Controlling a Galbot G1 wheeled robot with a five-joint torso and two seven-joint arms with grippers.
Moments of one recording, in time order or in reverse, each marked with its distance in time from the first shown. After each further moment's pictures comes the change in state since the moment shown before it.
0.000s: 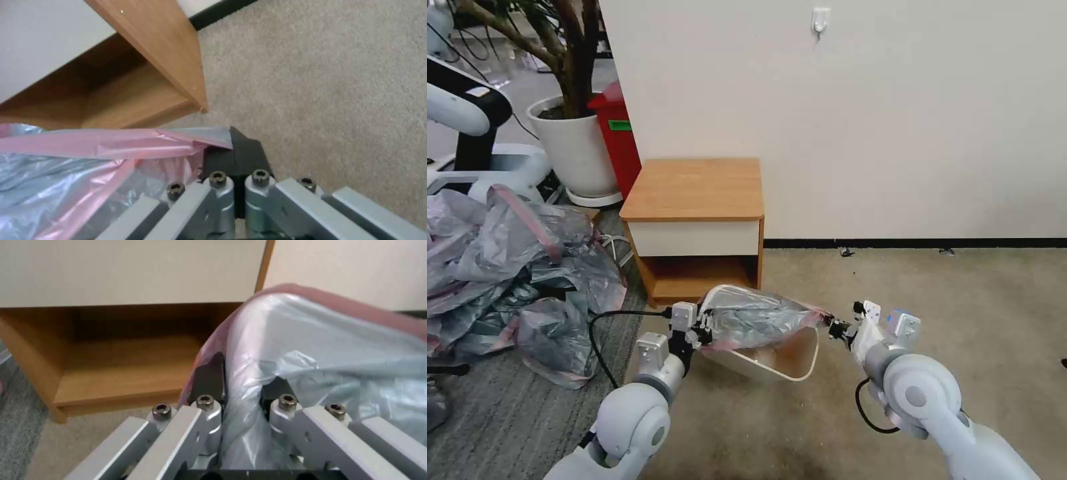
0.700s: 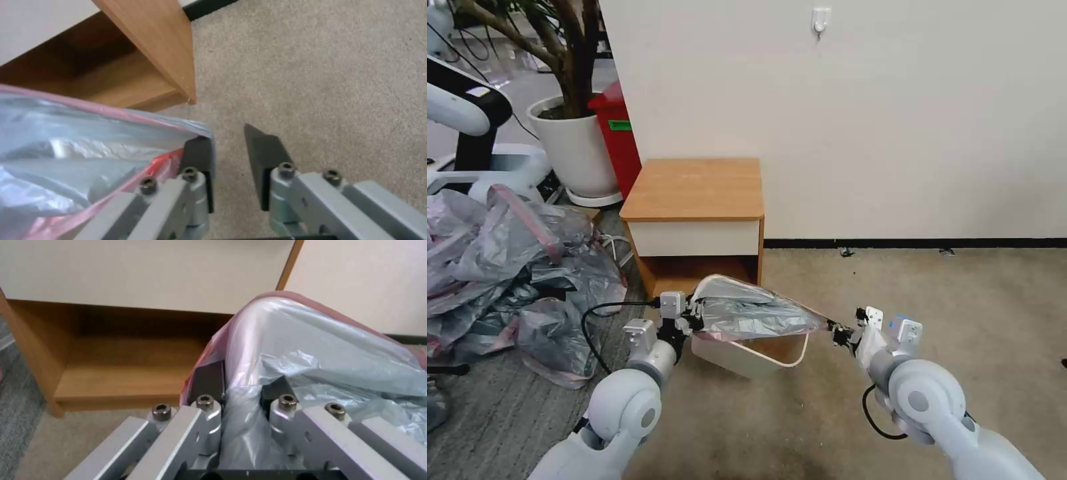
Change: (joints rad) left arm -0.033 -0.003 -0.025 0.011 -0.117 0.003 -0.043; right arm -0.035 -0.021 0.002 -0.027 -0.075 -0.010 -0.072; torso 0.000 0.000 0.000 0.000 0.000
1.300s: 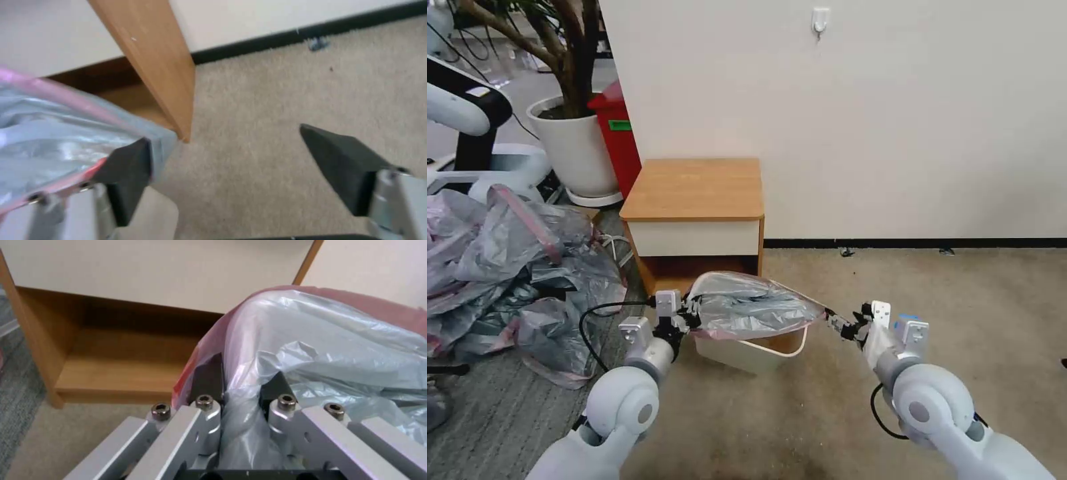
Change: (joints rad) left arm -0.009 0.001 -0.016 0.012 -0.071 0.003 -0.027; right arm -0.030 -0.039 0.026 0.080 -0.204 0.026 -0.073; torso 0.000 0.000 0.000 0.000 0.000
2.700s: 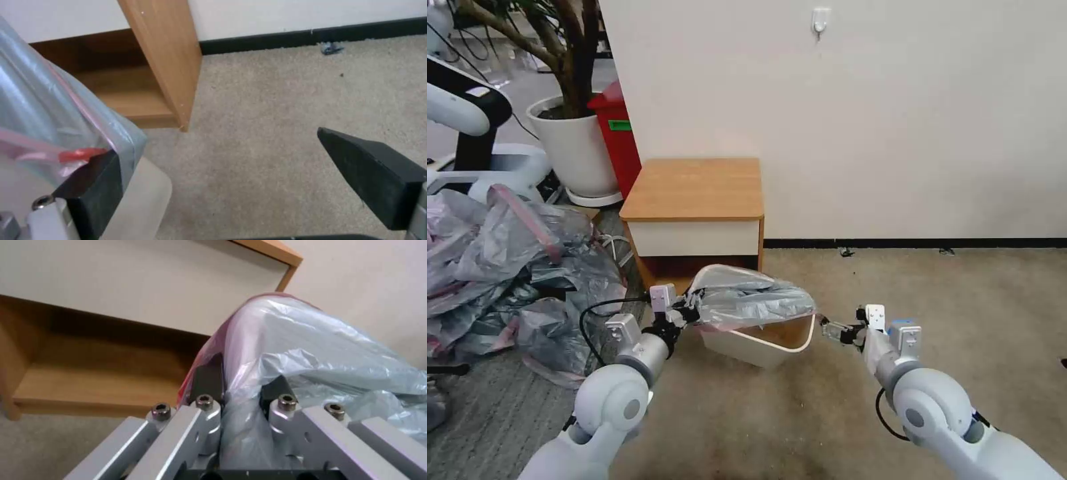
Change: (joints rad) left arm 0.015 0.002 -0.052 -0.012 -0.092 -0.053 0.089; right arm 0.020 -0.037 -0.063 -0.075 -0.093 0.024 -0.089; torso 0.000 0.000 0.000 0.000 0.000
